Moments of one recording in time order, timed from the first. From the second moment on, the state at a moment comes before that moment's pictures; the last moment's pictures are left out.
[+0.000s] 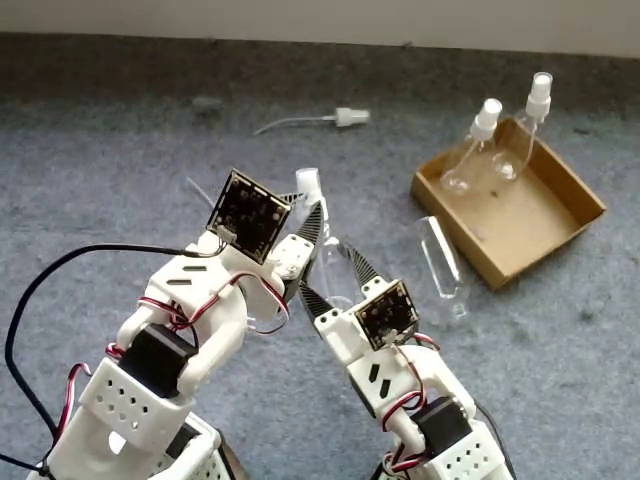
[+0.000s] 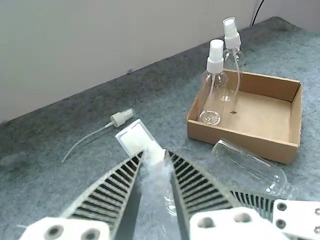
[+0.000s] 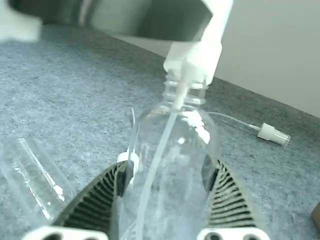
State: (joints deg) left arm 25.7 -62.2 48.7 41.4 1.9; right arm -36.7 -104.5 95.1 26.4 8.4
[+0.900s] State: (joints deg) left arm 29.1 -63.4 51.7 40.7 1.8; right arm -36.7 -104.4 95.1 26.4 8.4
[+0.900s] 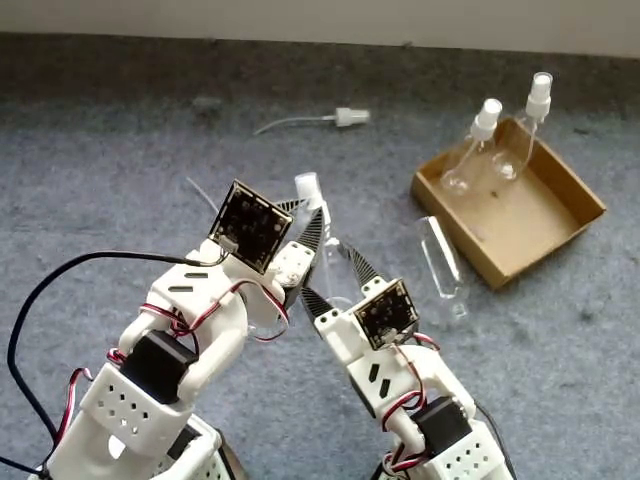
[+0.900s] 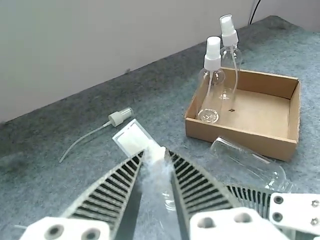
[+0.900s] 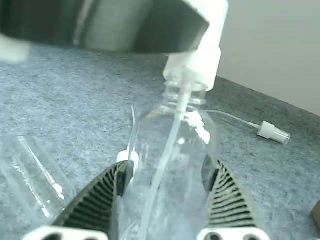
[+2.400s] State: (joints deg) left arm 33.6 -76.1 56.6 40.7 -5.9; right arm -36.7 -104.5 95.1 26.4 8.4
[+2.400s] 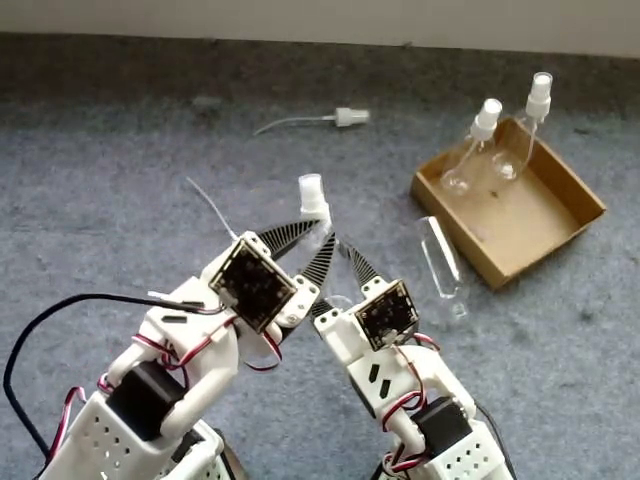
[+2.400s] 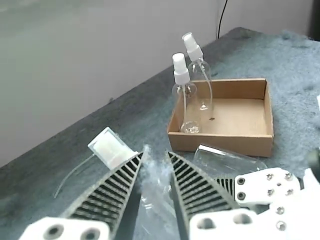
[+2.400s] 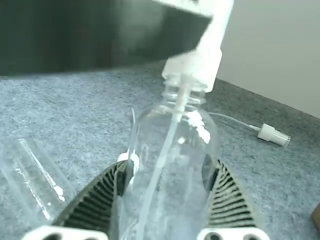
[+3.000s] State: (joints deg) left arm 33.5 -89.6 62.2 63.8 -5.8; right arm -34.1 -104.5 95.1 17.7 8.5
